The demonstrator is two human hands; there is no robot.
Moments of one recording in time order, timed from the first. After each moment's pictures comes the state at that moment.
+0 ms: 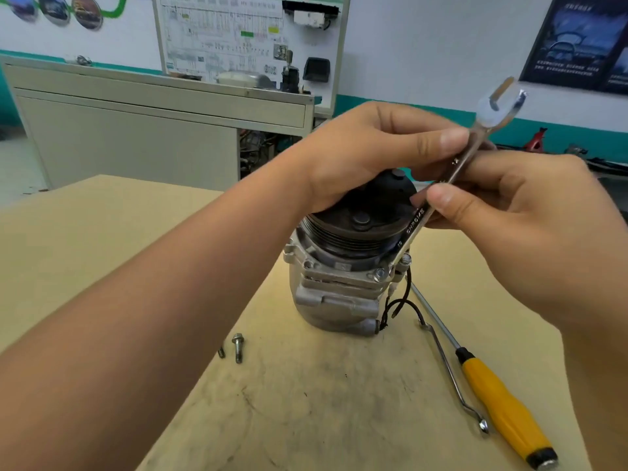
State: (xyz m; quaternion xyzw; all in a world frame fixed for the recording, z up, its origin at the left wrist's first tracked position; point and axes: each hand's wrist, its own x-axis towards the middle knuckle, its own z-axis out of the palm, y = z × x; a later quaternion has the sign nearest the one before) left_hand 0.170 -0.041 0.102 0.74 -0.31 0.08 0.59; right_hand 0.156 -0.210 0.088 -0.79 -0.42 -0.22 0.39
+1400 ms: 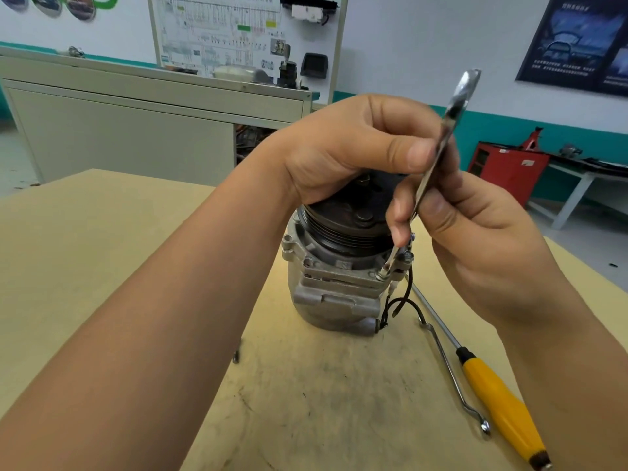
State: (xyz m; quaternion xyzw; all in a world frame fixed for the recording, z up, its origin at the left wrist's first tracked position) left_hand 0.176 -0.023 0.101 0.71 -0.42 0.01 0.56; right_hand 0.189 -0.190 0.054 -0.55 -0.57 0.03 0.61
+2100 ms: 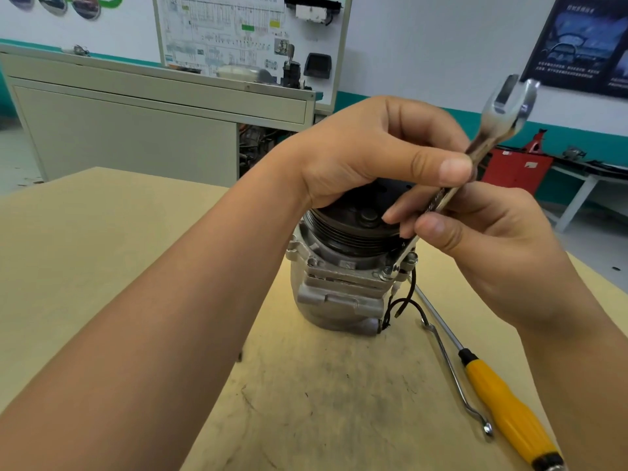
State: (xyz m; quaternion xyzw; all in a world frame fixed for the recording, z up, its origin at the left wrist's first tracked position) left_hand 0.157 -0.036 0.105 0.72 -0.42 0.00 0.56; right_hand 0.186 -0.202 0.060 -0.64 -0.55 -0.02 0.54
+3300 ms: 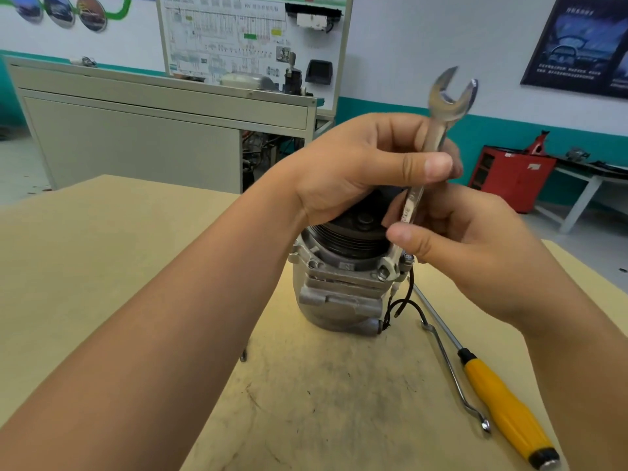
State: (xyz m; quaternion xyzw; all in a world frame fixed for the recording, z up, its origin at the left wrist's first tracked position) left_hand 0.158 -0.040 0.097 0.69 -0.34 0.05 0.63; right_hand 0.177 -0.201 0.064 -0.76 -0.46 -0.08 0.45
